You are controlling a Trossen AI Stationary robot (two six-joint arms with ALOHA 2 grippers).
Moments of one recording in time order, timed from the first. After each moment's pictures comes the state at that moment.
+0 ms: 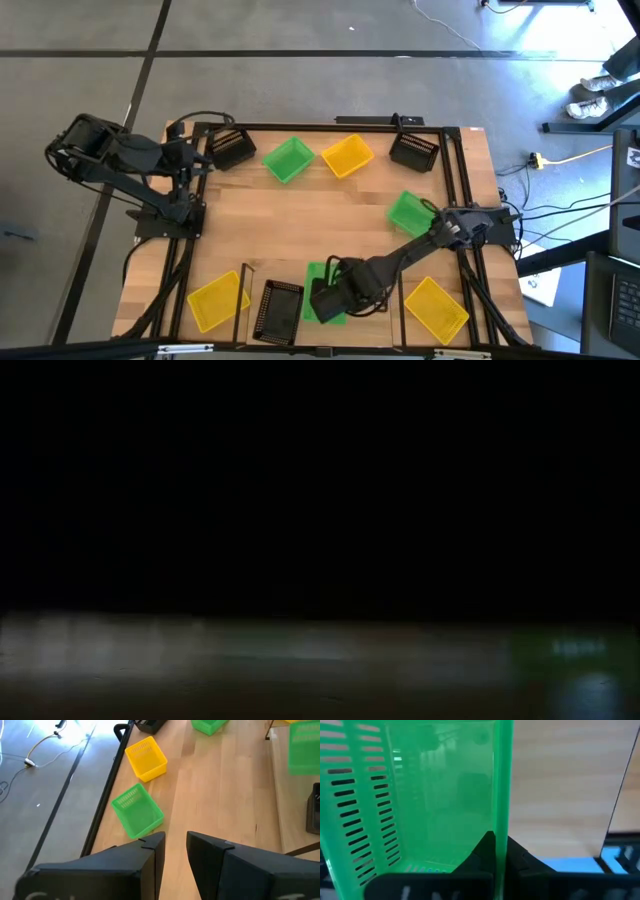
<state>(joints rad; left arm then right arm) -0.28 0.88 1.56 -1.42 -0.50 -0.16 0.54 2.31 2.35 -1.43 -0.10 2.22</state>
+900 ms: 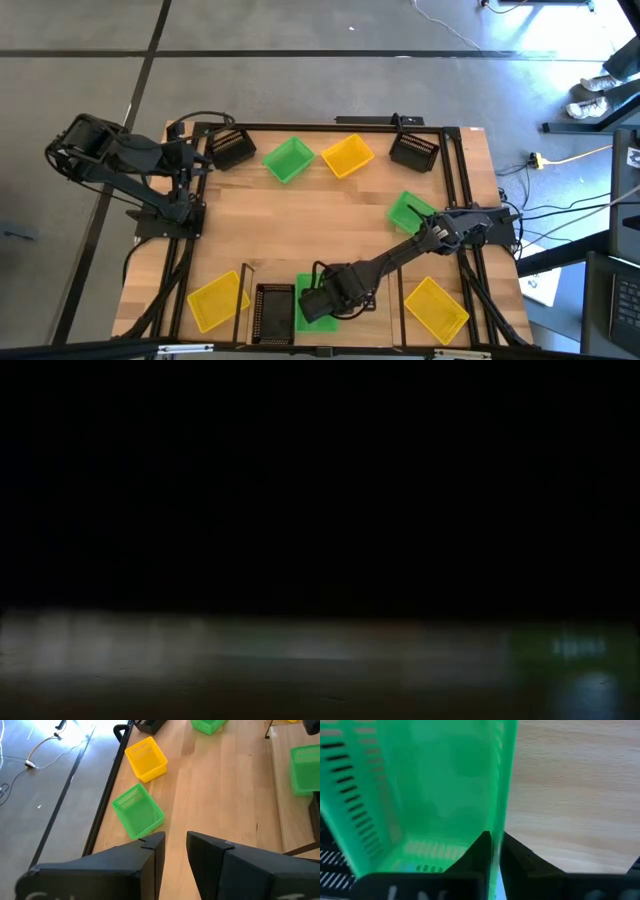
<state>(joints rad) -0.28 0.88 1.56 -1.42 -0.50 -0.15 0.51 2.40 2.35 -1.33 -0.15 2.03</state>
